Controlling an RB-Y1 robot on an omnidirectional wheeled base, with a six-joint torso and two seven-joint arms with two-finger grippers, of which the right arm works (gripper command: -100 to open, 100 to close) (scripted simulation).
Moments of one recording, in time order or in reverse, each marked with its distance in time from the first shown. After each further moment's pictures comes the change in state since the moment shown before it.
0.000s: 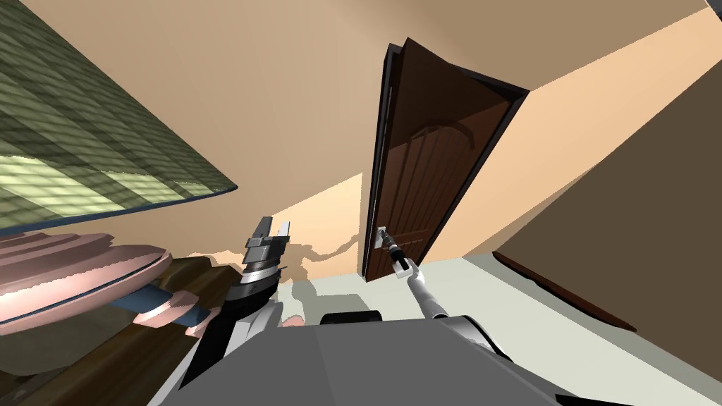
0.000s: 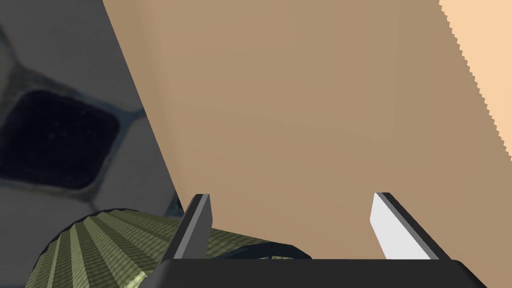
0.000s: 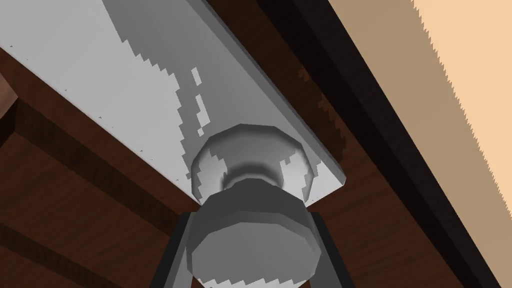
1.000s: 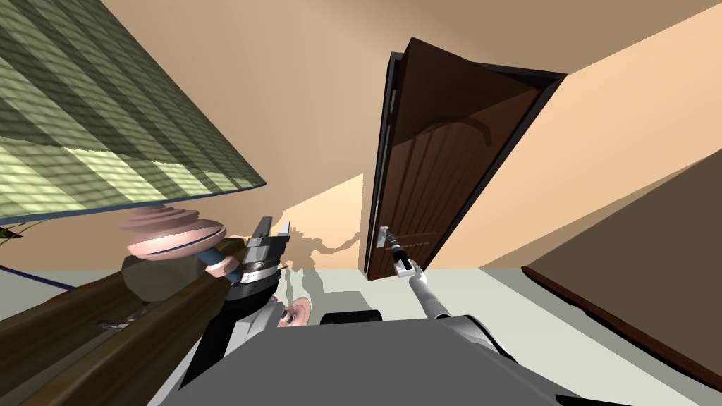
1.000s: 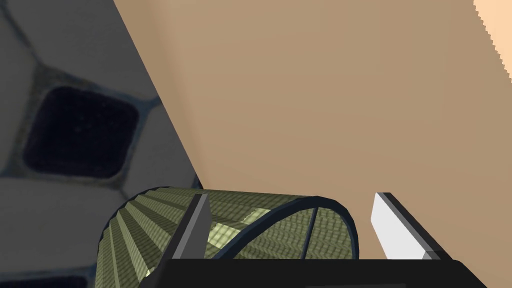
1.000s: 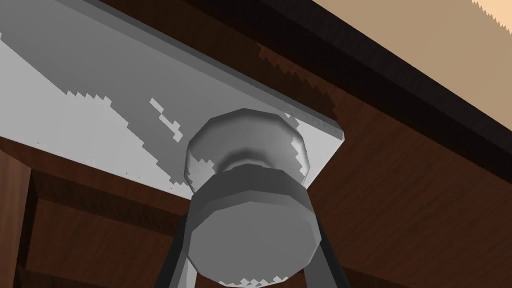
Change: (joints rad) arm 0.003 -0.027 0.018 0.007 -0.192 0.006 -0.242
